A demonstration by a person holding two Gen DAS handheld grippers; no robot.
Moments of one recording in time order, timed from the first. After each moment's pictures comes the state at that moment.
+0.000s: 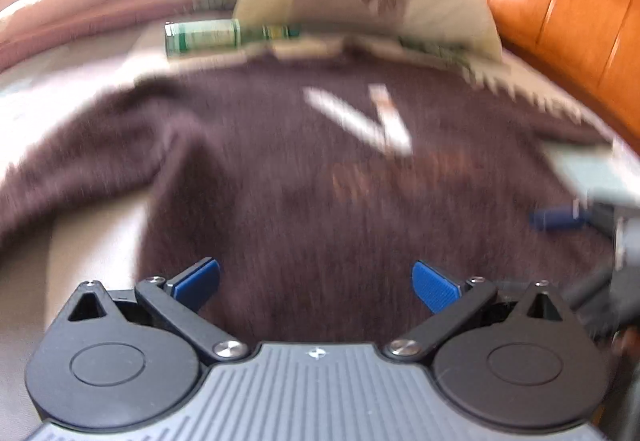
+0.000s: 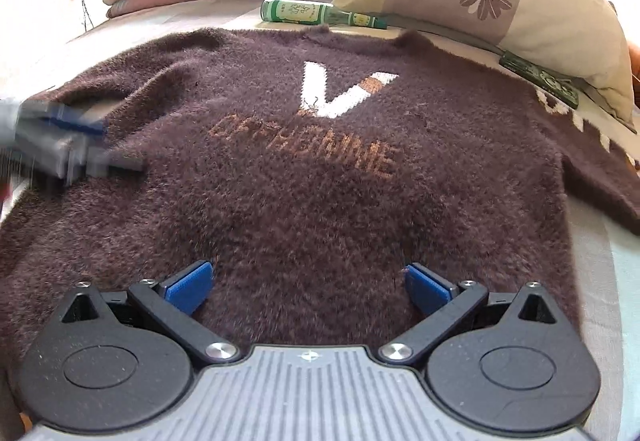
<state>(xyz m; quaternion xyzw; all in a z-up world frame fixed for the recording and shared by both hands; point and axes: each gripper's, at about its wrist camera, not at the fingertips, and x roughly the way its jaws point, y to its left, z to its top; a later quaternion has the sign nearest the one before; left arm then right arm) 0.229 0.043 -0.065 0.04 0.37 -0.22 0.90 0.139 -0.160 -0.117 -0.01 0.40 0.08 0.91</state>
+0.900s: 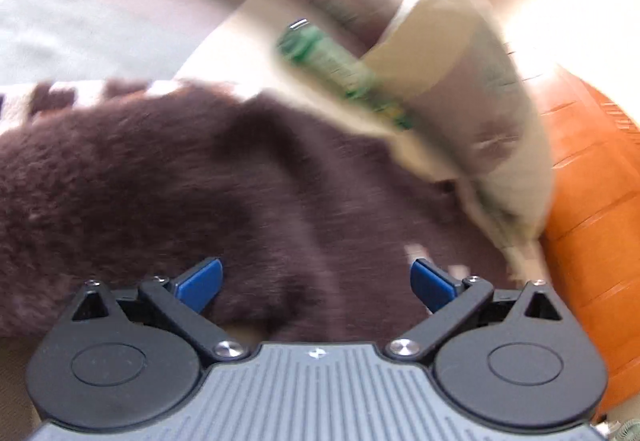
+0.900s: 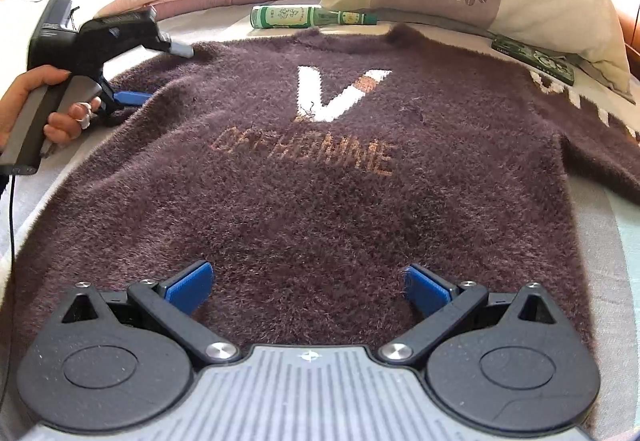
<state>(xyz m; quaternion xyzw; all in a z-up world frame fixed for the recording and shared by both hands) 0.379 0.128 -0.104 -0.24 0.42 -0.16 0.86 0.141 -0.164 -0.112 0.03 0.41 0.07 0.91</state>
